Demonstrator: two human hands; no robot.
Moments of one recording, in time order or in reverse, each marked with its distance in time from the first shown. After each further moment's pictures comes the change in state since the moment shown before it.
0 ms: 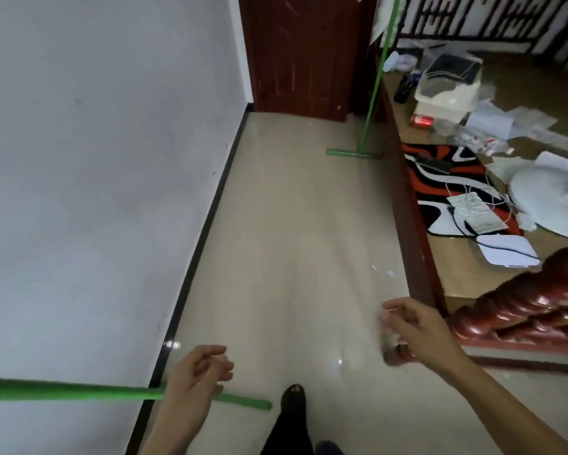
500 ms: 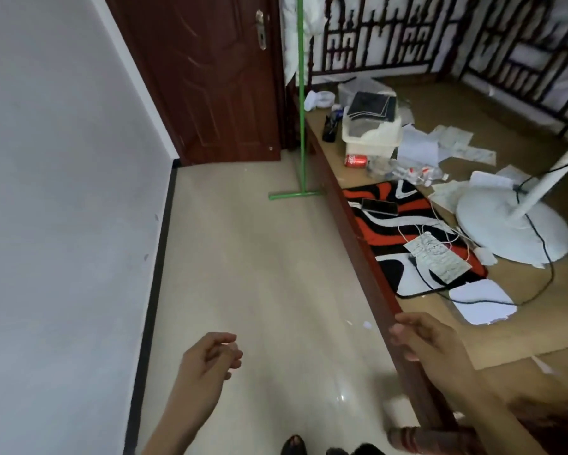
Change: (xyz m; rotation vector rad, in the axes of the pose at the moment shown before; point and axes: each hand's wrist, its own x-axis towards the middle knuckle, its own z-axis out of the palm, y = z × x) left_hand 0.265 0.220 0.177 0.187 -0.282 0.211; right_hand 0.226 -0.062 -0.117 0.287 0.399 0.085
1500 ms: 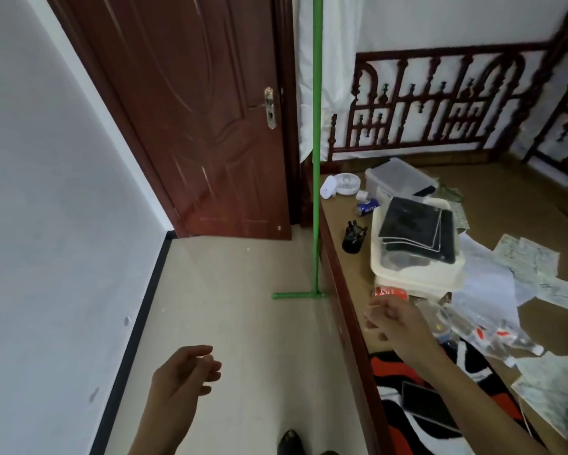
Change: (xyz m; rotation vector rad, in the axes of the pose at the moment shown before) left_hand 0.553 0.275 0.113 -0.090 0.213 0.070; right_hand 0.647 -0.277 0.079 -0.036 -0.178 -0.138
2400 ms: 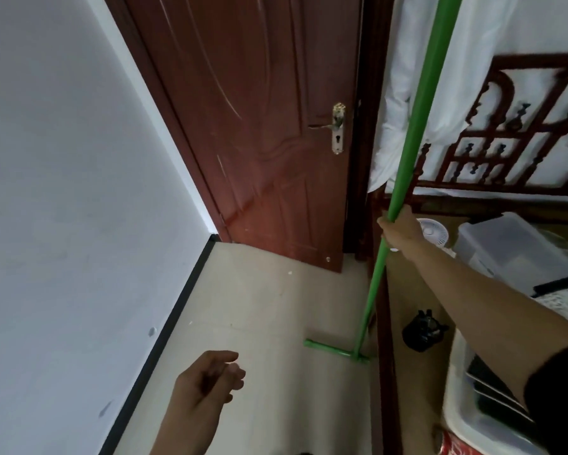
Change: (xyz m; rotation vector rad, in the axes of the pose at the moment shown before) left_hand 0.269 0.124 0.113 0.005 0.136 -0.103; right_hand 0.563 -0.168 0.069 -0.296 0.031 -0.061
